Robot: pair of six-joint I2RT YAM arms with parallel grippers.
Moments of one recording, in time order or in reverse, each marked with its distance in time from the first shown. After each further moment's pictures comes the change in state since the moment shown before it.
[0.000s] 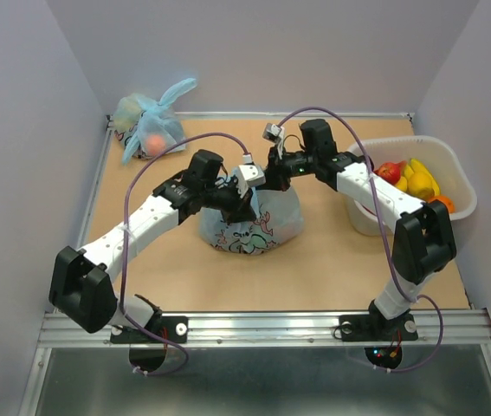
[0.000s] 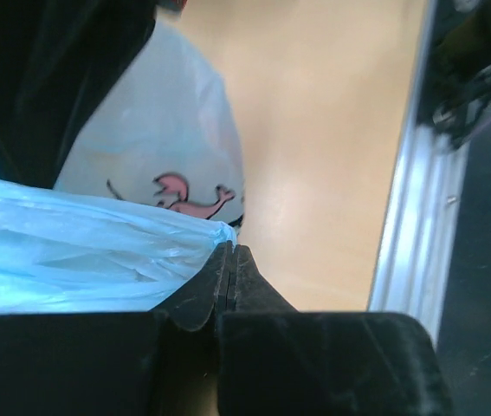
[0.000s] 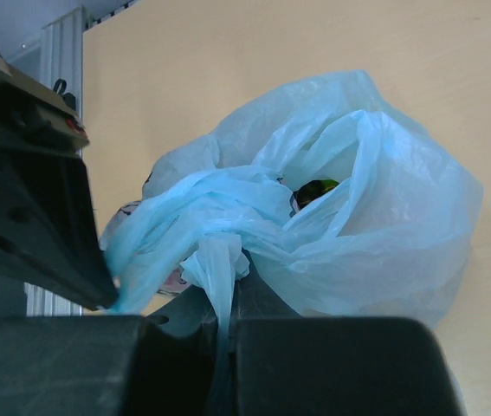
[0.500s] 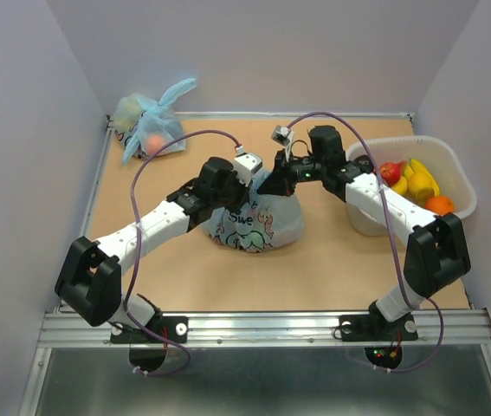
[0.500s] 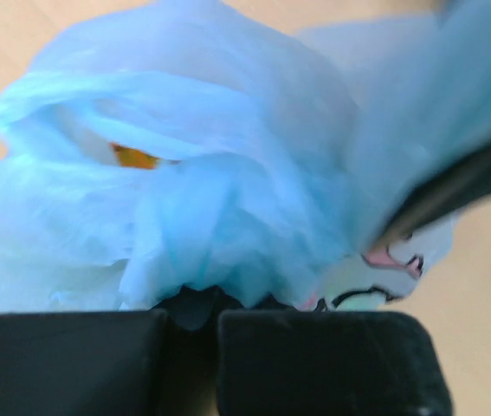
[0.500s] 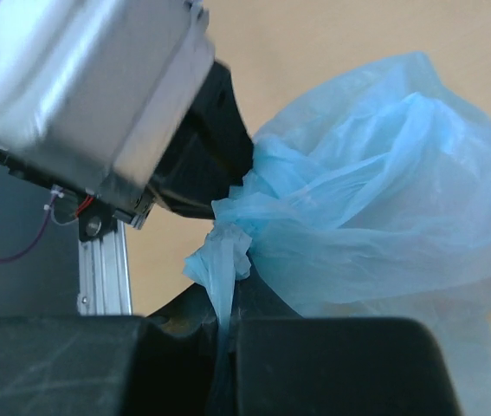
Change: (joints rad) left arm -0.069 0.054 -0.118 0.263 -0.602 -0.198; right arm 0.000 -0.103 -0.098 0.081 0.020 0.194
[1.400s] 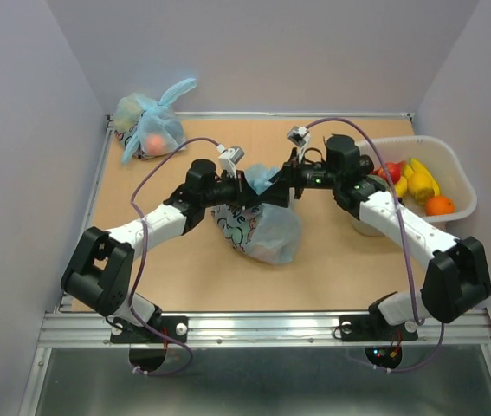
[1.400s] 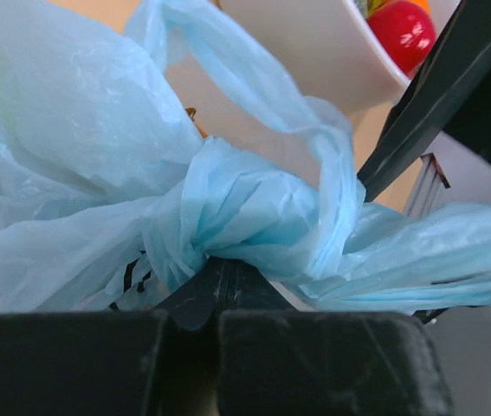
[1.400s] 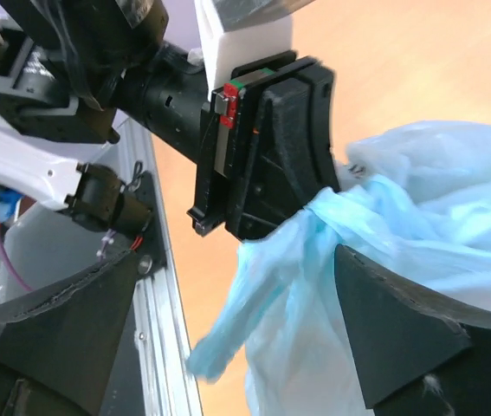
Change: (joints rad) left arm 0.109 0.064 -0.166 0.468 0.406 -0.568; right arm 0.020 -0.161 -0.216 0.263 0.053 0.327
